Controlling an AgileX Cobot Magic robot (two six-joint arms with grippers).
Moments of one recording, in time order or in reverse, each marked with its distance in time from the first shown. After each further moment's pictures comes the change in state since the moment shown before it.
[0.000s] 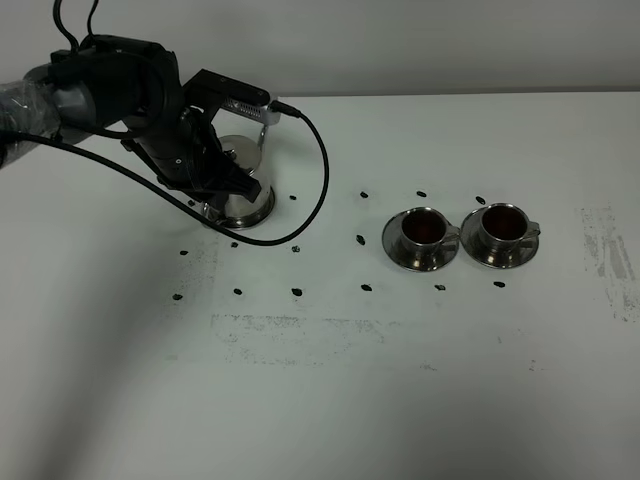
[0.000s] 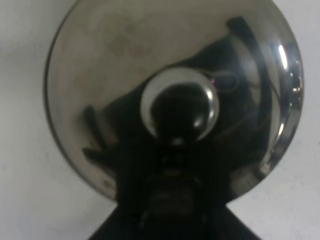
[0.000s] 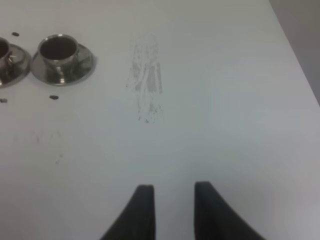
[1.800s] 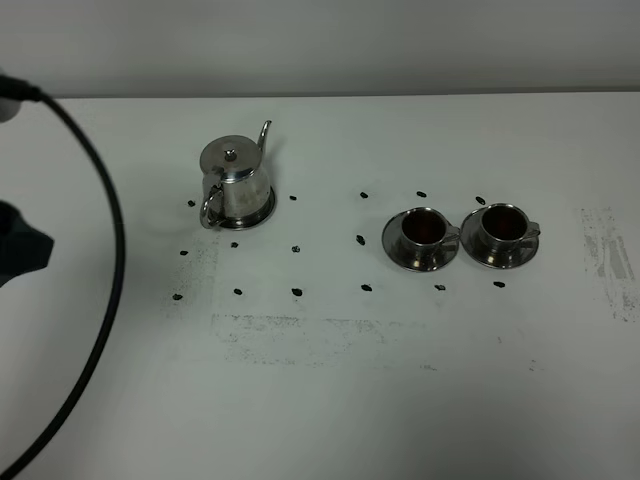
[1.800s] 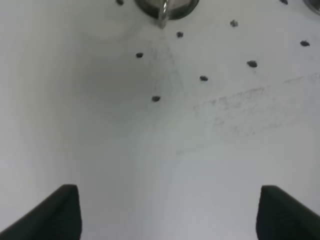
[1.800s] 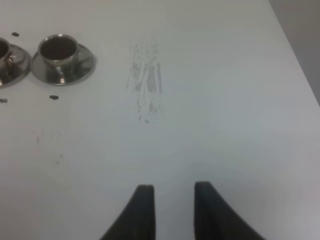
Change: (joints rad) left arm 0.159 -1.166 0.658 -0.088 0.211 -0.001; right arm 0.000 0.000 0.000 0.000 0.000 0.000
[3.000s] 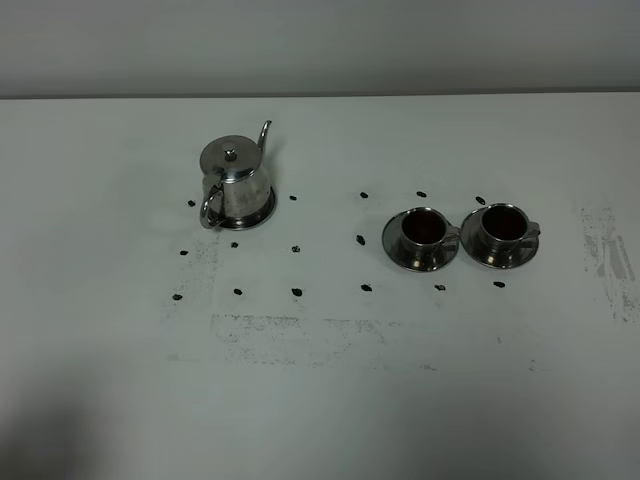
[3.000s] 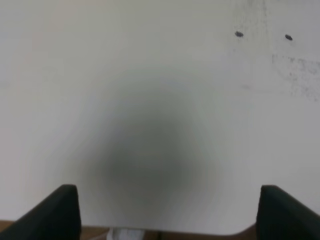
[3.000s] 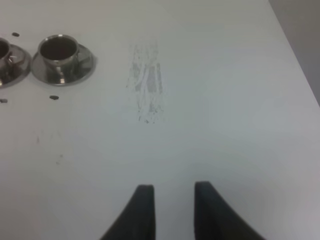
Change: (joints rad) left arm 0.091 -0.878 0.559 0.138 0.072 -0.354; right arm 0.000 0.000 0.000 0.000 0.000 0.000
